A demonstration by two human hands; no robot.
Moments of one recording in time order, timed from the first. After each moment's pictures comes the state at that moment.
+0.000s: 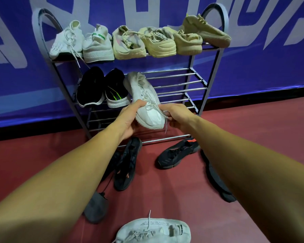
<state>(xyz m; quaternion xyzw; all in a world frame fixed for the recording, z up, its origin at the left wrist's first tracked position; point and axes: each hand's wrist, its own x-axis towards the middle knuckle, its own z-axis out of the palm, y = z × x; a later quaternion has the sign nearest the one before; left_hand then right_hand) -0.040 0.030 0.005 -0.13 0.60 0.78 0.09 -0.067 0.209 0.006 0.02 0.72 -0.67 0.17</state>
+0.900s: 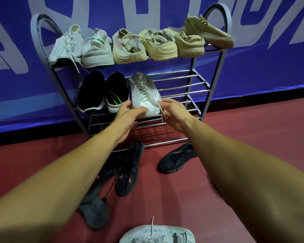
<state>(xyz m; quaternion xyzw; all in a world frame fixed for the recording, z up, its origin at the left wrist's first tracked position) -0.046 0.018 0.010 -0.09 0.70 0.70 0.01 -0.089 0.190 0.010 0.04 0.58 -0.80 0.15</state>
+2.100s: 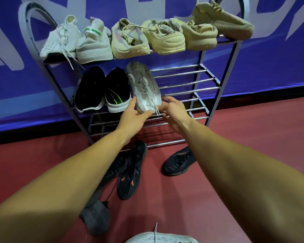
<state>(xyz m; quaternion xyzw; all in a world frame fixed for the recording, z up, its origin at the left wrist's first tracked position) -0.067 0.027 -0.010 -0.08 0.80 0.59 -0.04 -0.117 0.170 -0.013 0.03 0.60 -0.79 0.12</state>
